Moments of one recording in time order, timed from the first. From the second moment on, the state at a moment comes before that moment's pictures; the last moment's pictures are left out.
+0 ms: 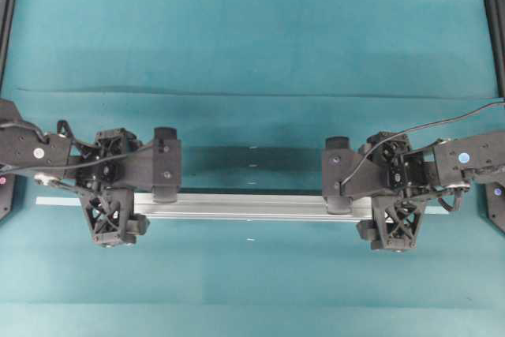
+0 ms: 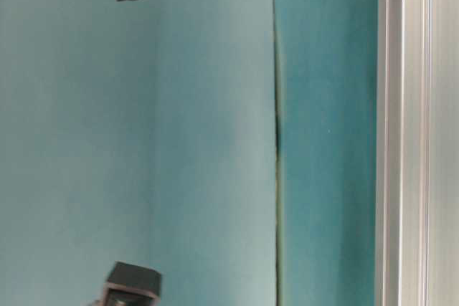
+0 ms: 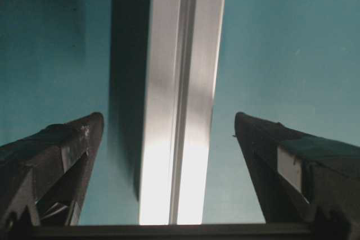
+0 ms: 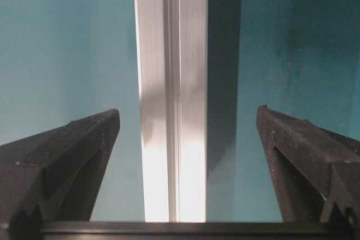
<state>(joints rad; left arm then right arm) -0.09 -0.15 0.79 0.02 0.54 -0.18 0.10 -0.16 0.81 0.02 0.62 0.10</state>
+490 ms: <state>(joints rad) -0.09 -0.07 0.82 0.02 0.42 -0.17 0.10 -0.05 0.83 0.02 0.52 0.10</state>
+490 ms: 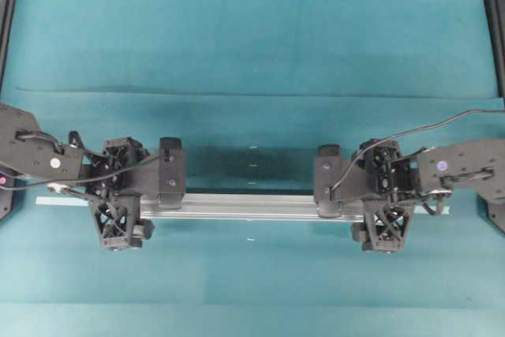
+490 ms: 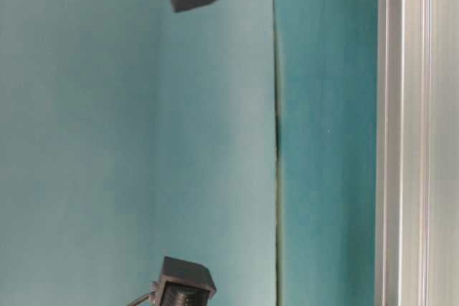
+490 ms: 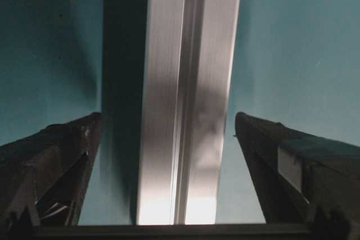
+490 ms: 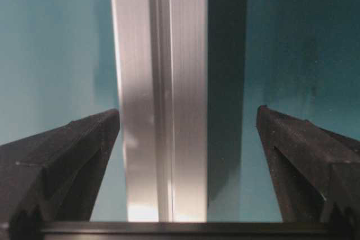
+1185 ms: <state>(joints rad) -0.11 -0.06 0.82 0.02 0.38 -0.18 0.10 -0.03 0.83 0.03 0.51 0.12</state>
